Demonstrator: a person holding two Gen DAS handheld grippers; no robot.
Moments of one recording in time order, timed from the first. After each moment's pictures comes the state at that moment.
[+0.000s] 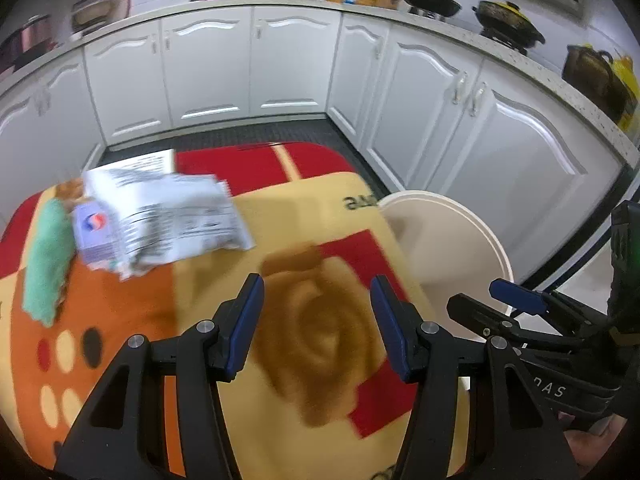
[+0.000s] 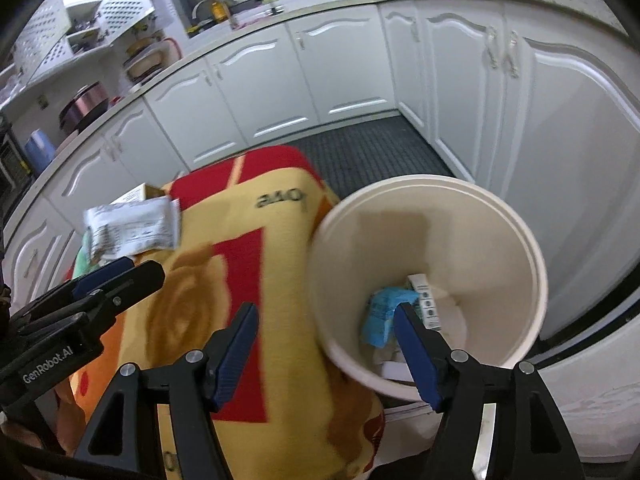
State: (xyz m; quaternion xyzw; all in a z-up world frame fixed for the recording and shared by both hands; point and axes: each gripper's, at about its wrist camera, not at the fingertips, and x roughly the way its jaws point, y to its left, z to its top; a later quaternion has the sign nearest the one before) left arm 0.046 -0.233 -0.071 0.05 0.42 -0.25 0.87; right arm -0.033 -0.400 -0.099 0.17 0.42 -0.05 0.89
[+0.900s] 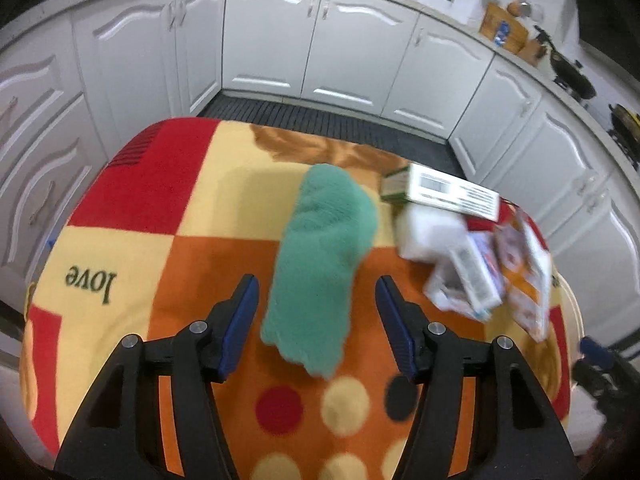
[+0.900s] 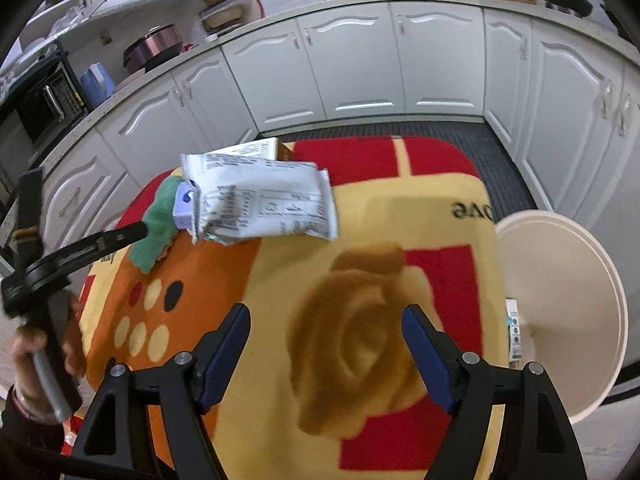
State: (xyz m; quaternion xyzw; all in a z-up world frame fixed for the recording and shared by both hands) left arm 0.153 -0.018 -0.093 -0.05 0.46 -0.08 0.88; right arm 0.040 -0.278 -0.084 0.11 0.44 0.07 0.89
